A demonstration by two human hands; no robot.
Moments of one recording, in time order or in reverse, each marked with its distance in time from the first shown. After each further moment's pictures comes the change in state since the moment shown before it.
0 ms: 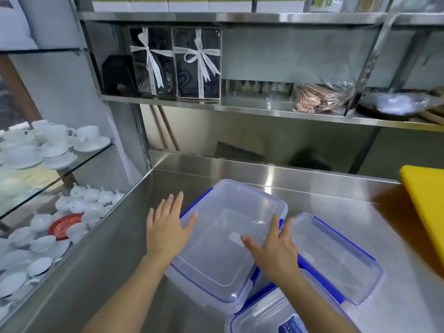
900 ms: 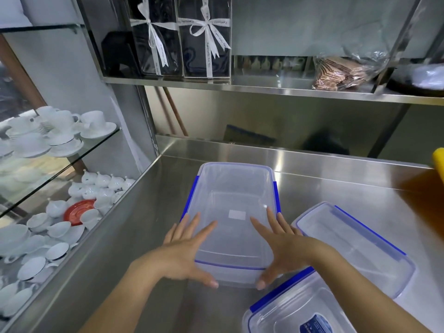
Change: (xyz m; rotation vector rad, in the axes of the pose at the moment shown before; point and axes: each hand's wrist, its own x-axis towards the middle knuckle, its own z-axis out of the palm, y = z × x) left_hand -0.025 -0.019 -0.019 0.086 -0.812 0.267; right_hand 0.034 -0.002 -0.013 -0.536 -0.701 -0.382
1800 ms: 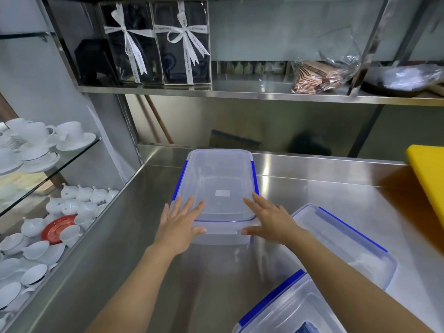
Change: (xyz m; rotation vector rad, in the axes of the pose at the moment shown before) left_hand 0.075 0.003 -0.015 0.130 0.356 -0.084; right_hand 0.041 0.024 -0.023 0.068 0.363 0.070
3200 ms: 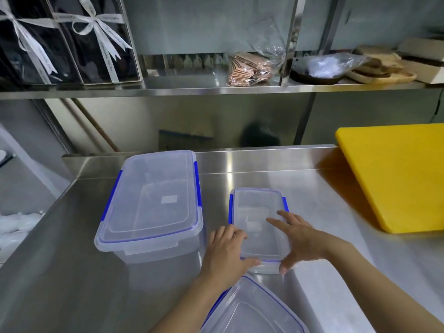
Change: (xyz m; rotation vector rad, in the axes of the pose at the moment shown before) left_hand 0.006 0.187 0.069 -0.251 0.121 0.441; right_hand -0.094 0.148 -0.008 0.046 -0.203 0.247
